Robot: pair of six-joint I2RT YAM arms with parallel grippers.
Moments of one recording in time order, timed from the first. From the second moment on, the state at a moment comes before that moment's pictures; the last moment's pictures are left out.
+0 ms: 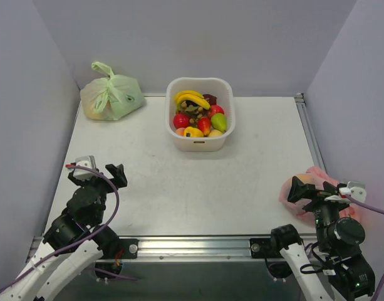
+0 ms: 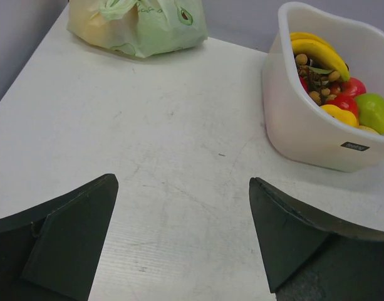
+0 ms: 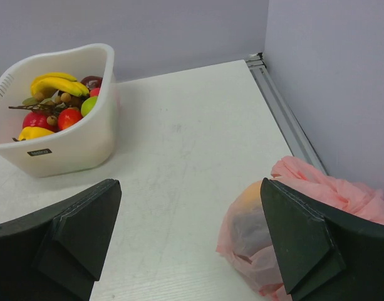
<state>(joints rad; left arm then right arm) -0.75 0.26 0.61 -0.52 -0.81 -0.38 0.30 0.10 0.88 -0.82 0.41 0.13</state>
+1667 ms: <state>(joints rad) -0.41 0.31 0.58 -0.45 -0.36 -0.40 -0.44 0.99 0.68 -0.88 0.46 0.97</state>
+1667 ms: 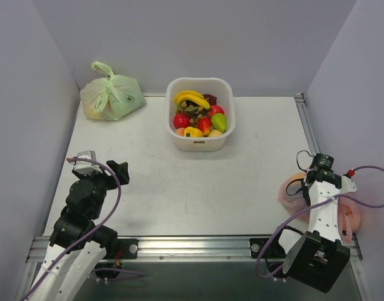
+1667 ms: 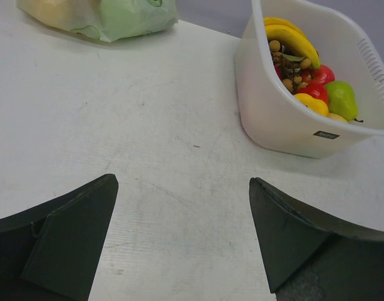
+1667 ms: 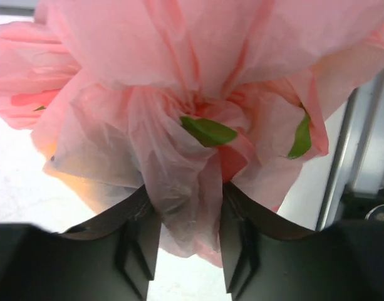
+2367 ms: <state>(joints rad) -0.41 0.49 0.58 -0.44 -0.21 -0.40 0.65 0.96 0.84 -0.85 0.30 0.78</state>
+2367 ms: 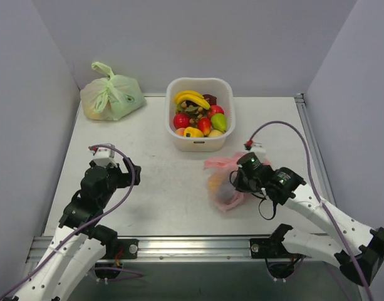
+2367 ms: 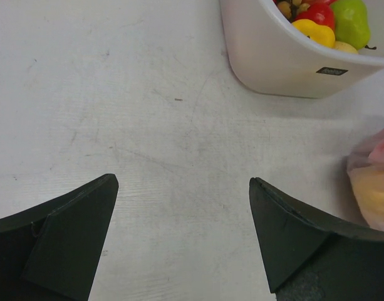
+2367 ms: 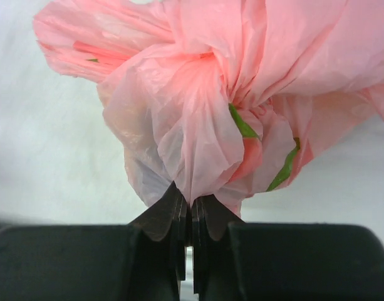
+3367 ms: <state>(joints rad) -0.72 0.65 0.58 -0.36 0.08 -0.55 0.90 0.97 0.96 -0.74 0.16 0.11</state>
